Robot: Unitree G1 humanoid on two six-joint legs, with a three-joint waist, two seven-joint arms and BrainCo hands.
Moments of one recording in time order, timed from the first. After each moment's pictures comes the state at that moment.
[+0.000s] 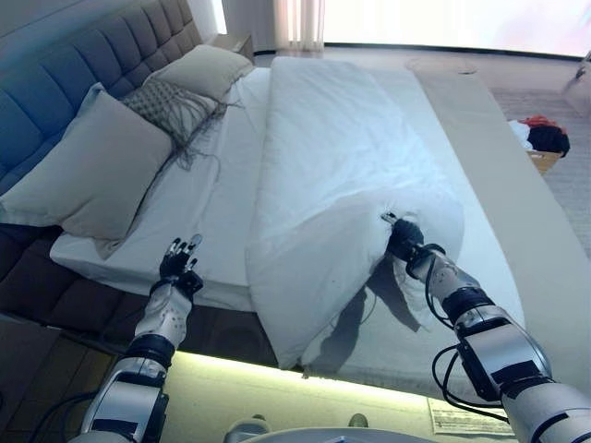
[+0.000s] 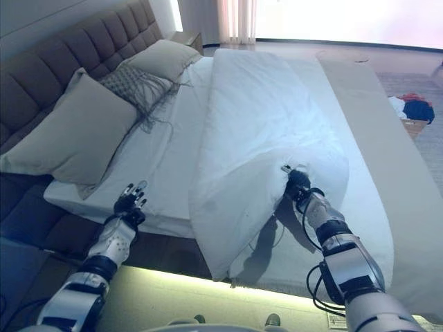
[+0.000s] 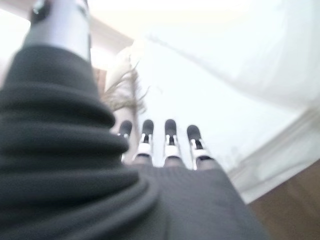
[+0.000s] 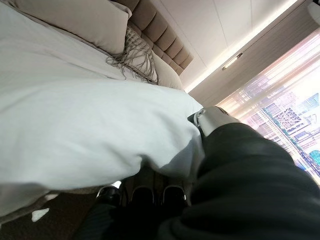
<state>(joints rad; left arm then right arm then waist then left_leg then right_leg) -0.41 0.36 -0.13 0.86 -0.98 -0.05 0.10 -0.70 -0.40 0.25 1.06 1.11 0.13 0.18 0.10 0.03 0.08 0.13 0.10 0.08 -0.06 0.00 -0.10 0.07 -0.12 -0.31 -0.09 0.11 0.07</state>
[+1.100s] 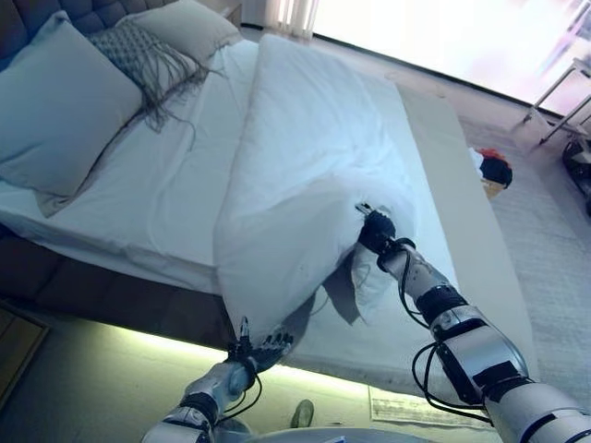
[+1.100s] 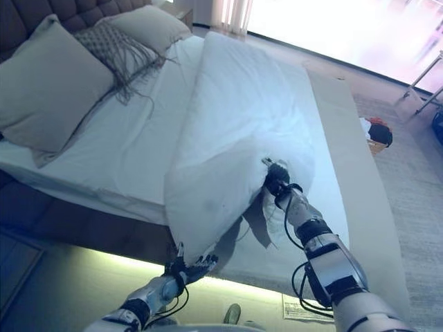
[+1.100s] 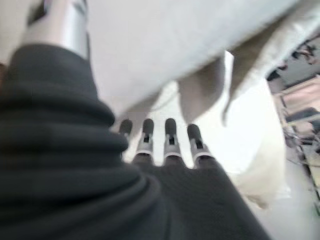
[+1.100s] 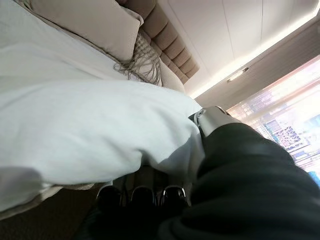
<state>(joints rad) -0.24 0.08 -0.16 1.11 -1.92 0.42 0.07 -0.70 -0.28 0.30 0.89 1.24 0.06 0.13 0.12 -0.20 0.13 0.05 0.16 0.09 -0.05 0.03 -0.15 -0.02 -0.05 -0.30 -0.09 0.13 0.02</state>
